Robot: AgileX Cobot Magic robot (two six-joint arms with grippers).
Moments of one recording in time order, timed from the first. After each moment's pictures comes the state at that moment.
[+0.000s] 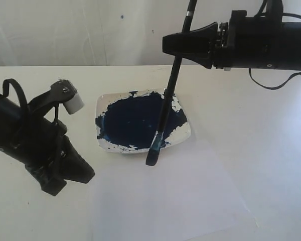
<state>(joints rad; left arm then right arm) -0.42 1.39 -0.84 -0.76 0.89 1.08 0.25 1.54 -1.01 1.66 1.21 -1.74</state>
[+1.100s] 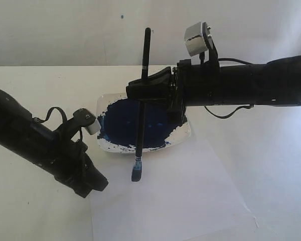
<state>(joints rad) -0.39 1.73 -0.84 -1.02 0.73 1.38 0.42 1.75 -1.00 1.72 1.15 -2.11</state>
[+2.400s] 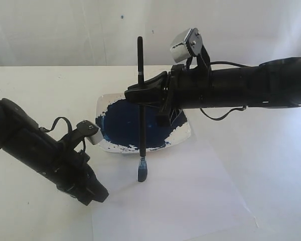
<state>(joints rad) -0.39 1.81 -0.84 -1.04 0.74 1.38 0.46 1.75 -1.00 1.74 1.00 -2.12</state>
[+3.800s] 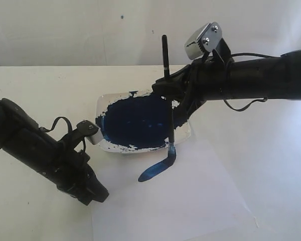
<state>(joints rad) -0.39 1.81 -0.84 -1.04 0.74 1.38 0.37 1.70 -1.00 1.64 0.84 -2.12</state>
